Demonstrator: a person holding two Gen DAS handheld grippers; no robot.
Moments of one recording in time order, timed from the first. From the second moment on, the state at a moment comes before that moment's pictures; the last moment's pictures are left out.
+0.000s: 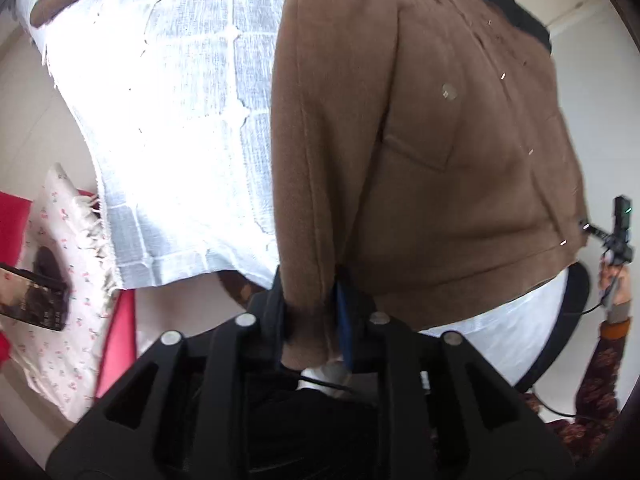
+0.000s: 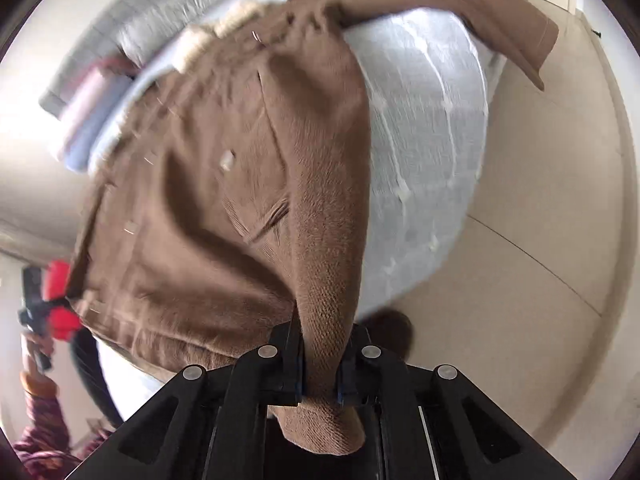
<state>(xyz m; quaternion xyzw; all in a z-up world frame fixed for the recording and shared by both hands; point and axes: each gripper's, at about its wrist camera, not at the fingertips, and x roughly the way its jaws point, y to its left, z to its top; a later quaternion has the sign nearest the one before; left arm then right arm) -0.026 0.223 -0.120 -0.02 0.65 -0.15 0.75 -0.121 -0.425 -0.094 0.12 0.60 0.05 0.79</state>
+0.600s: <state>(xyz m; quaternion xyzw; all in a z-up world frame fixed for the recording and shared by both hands) -0.011 0.088 -0.101 0.06 0.53 -0.24 0.81 -0.090 -0.305 -0.079 0.01 0.52 0.11 0.85</state>
